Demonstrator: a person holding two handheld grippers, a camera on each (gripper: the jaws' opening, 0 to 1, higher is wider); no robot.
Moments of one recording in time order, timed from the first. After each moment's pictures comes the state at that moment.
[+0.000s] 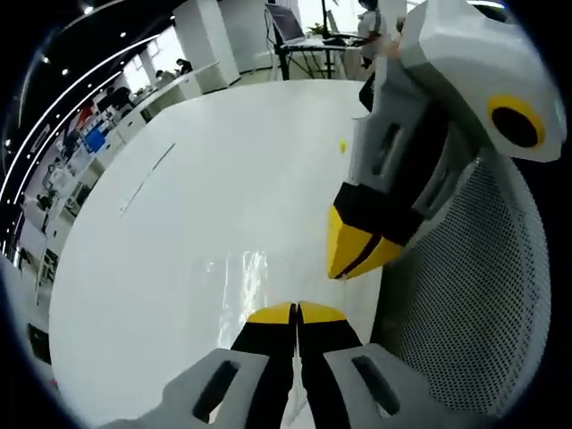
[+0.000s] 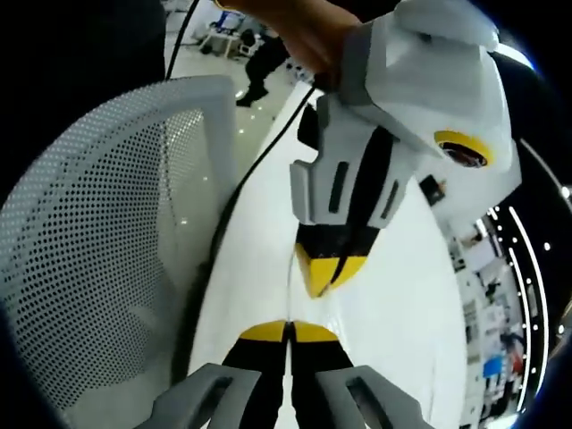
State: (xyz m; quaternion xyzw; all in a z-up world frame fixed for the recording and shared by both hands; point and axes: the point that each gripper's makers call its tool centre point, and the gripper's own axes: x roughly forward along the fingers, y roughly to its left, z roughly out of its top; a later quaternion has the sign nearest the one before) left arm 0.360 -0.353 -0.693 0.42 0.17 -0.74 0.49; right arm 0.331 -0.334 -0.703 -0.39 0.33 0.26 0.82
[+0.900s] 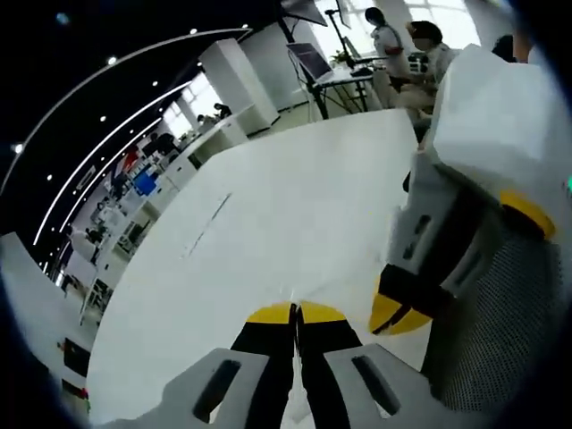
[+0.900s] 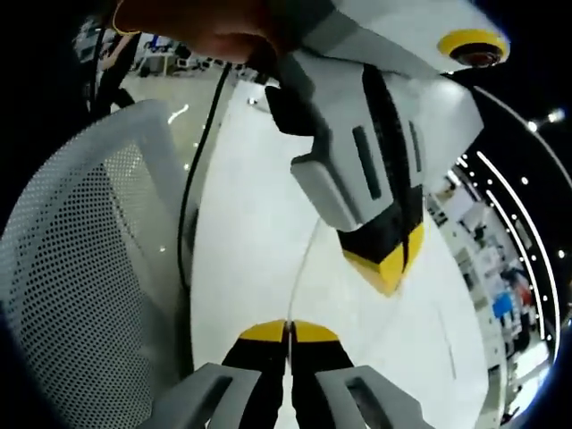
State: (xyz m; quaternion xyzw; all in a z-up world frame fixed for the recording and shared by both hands) left arm 0.376 -0.393 -0.634 0.39 0.03 -0.71 0.59; right arm 0.347 -0.339 -0.699 -0.30 0.35 0.16 0.87
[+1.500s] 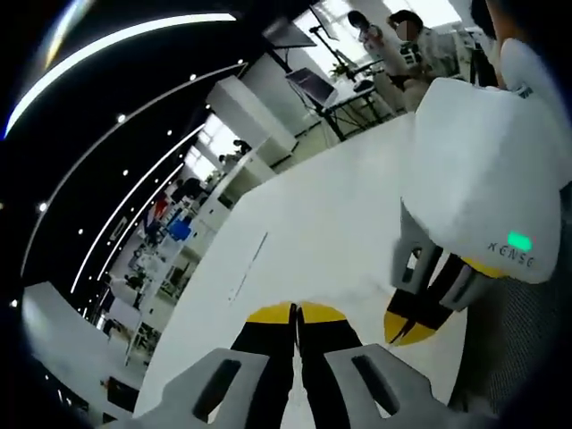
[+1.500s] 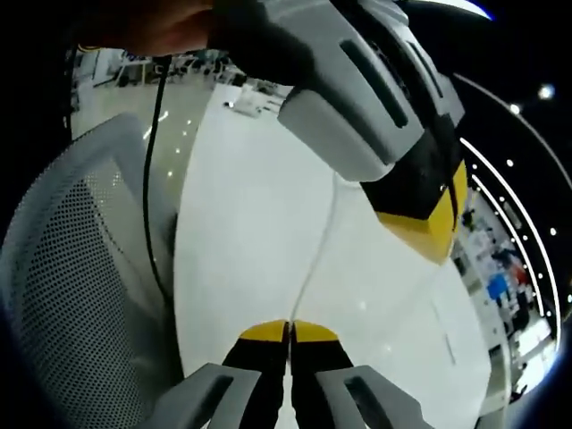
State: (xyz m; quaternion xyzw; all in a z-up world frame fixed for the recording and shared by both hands) left arm 0.367 -0.406 -0.588 0.40 -0.10 -0.68 0.60; right arm 0.351 -0.357 -0.689 -0.27 0.34 0.12 0.89
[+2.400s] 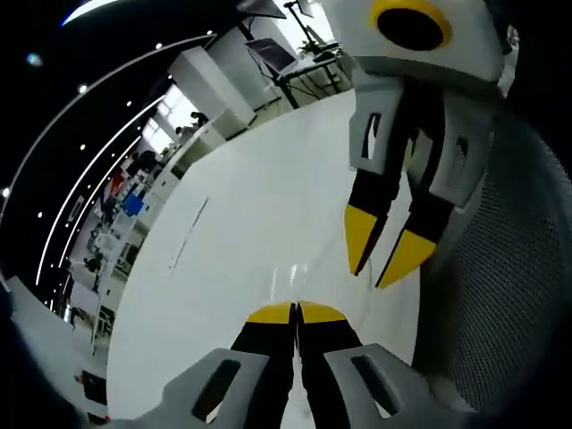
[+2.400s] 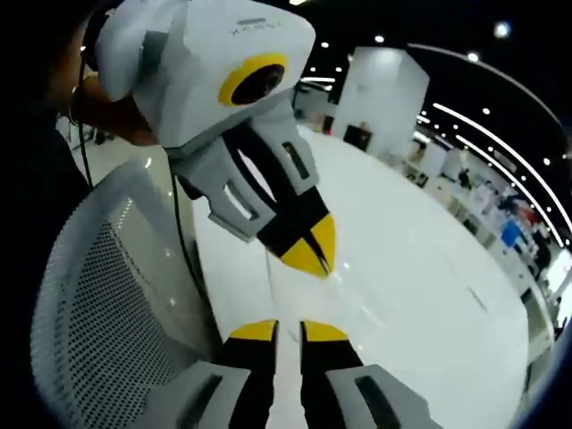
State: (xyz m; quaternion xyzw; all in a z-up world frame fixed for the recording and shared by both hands) left arm 0.348 -0.375 -0.677 0.44 0.00 -0.72 0.53; right arm 0.298 -0.346 -0.687 -0.13 0.33 0.10 0.93
